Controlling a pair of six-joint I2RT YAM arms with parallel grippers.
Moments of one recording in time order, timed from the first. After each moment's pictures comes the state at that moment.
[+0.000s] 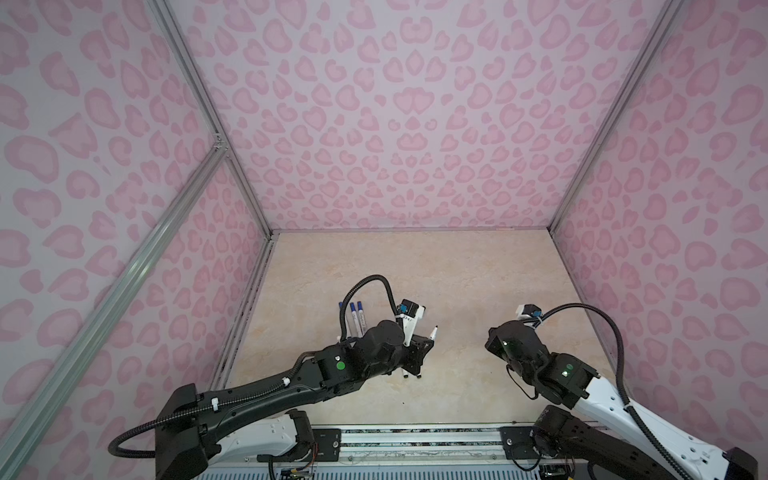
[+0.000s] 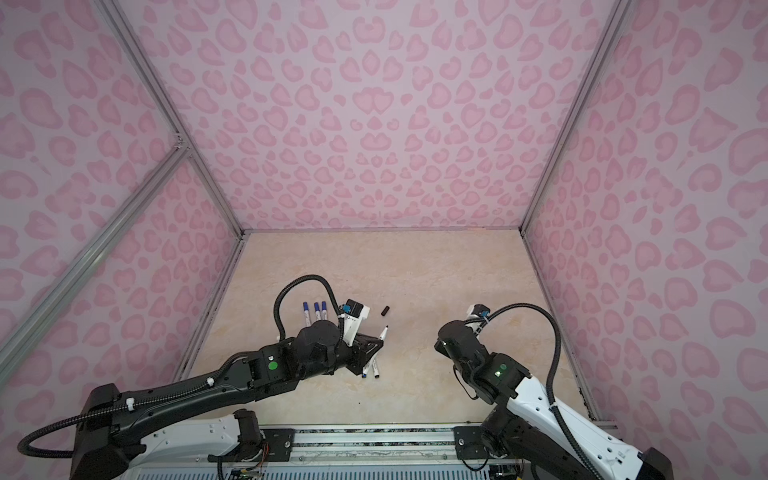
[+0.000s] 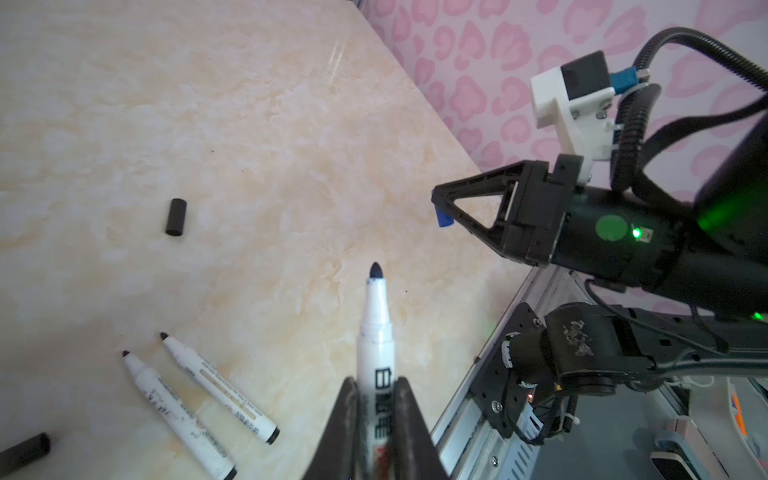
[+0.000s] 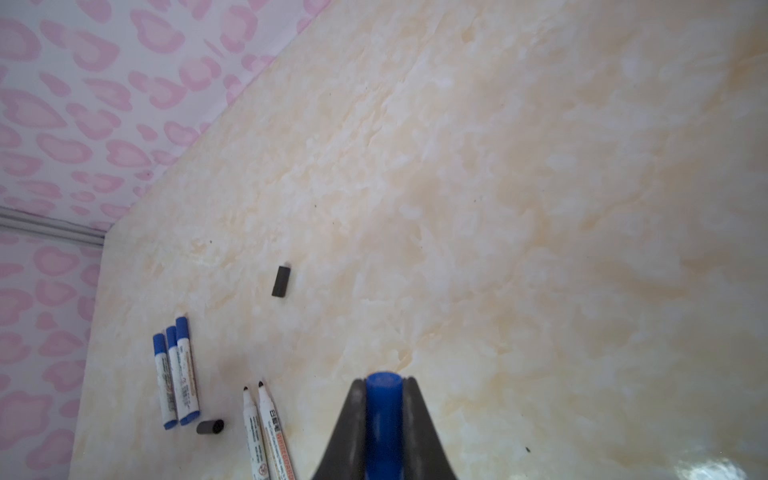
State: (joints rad) left arm -1.12 1.09 0.75 -0.12 -0.04 -0.57; right arm 0.66 0.71 0.60 -0.62 0.42 1.08
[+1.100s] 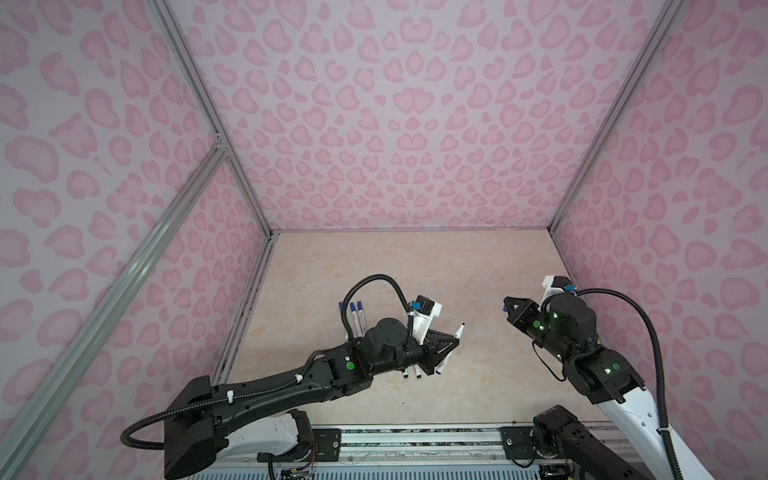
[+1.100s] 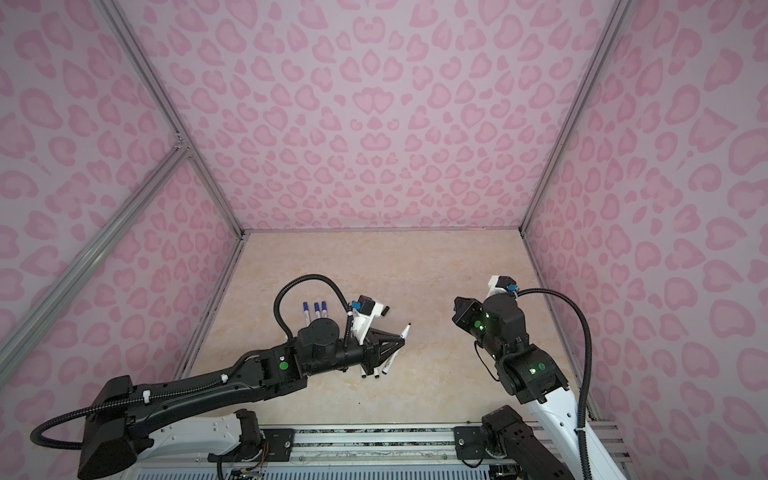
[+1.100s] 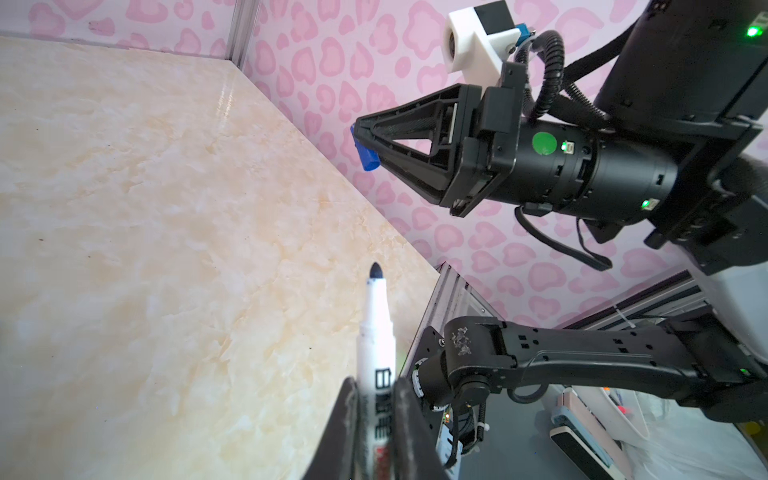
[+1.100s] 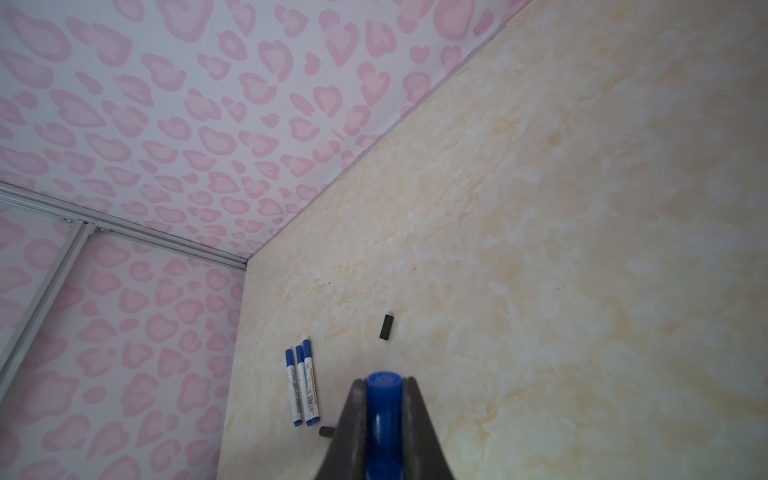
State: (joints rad) left arm -1.13 1.17 0.78 0.15 0.12 -0.57; right arm 0.39 0.68 0.80 -0.56 0.06 0.89
